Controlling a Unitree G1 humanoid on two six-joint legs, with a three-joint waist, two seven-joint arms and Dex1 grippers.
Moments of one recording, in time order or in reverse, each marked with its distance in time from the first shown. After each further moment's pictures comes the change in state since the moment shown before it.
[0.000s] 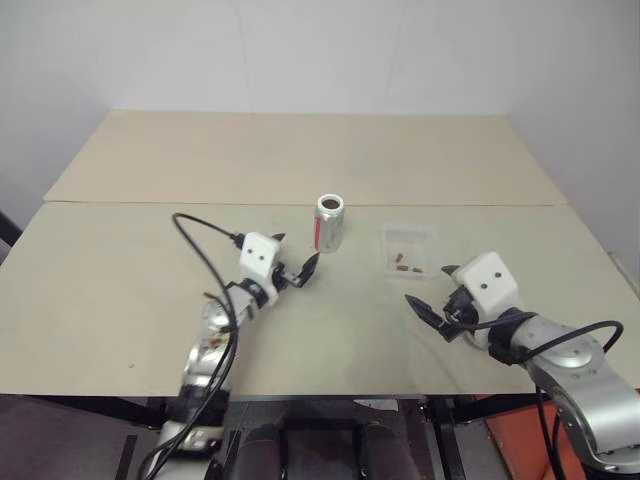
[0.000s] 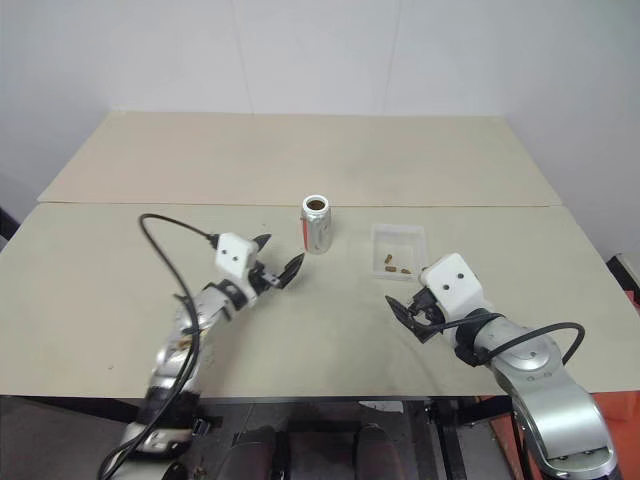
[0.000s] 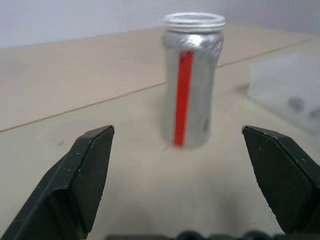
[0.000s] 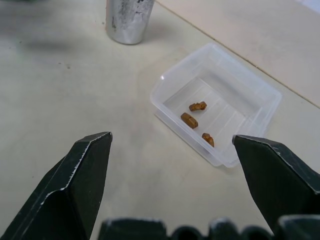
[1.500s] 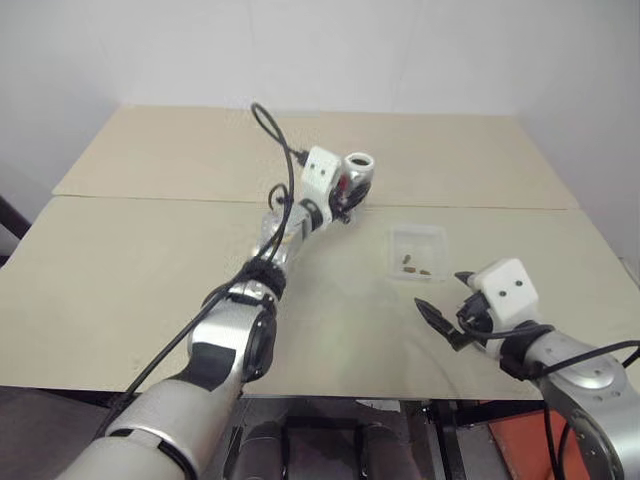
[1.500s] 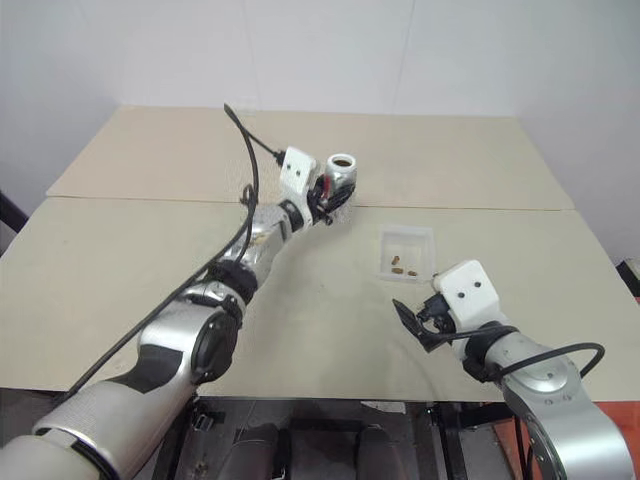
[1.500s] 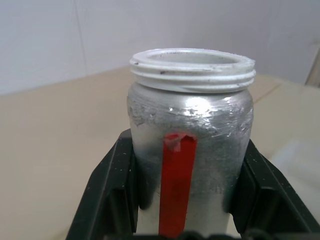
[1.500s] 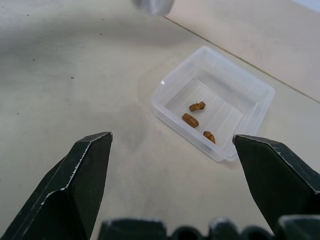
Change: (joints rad) left arm -0.872 -0.210 0.114 1.322 0.140 -0.529 -0.048; right arm 0.083 0.067 -0.076 -0.163 0.085 0.137 -0.121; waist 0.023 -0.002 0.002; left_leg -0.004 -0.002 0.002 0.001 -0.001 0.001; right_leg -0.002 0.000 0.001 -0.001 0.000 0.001
